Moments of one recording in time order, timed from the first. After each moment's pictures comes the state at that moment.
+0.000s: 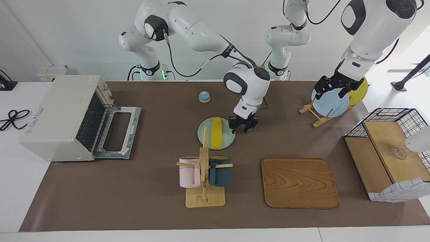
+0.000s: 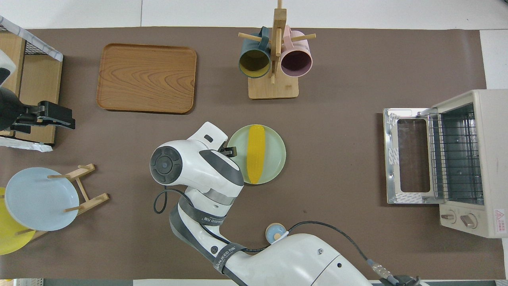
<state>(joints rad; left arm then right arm) -0.07 -0.01 -0.02 -1.64 -0.02 1.61 -0.10 0.79 0.71 0.06 -1.35 -0.28 2.00 0.86</state>
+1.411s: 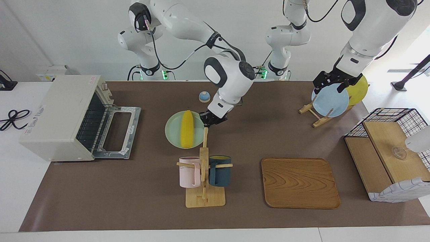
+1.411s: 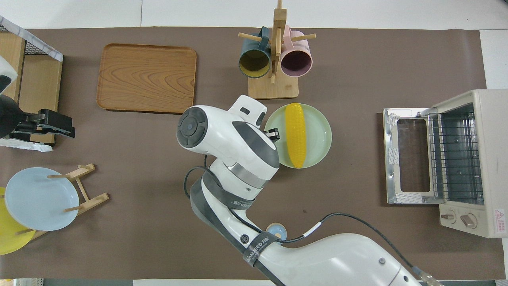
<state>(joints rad) -0.05 -0.04 -0.04 -1.65 -0.02 1.54 -0.09 0.58 0.46 0.04 -1.47 -0.34 1.63 0.51</state>
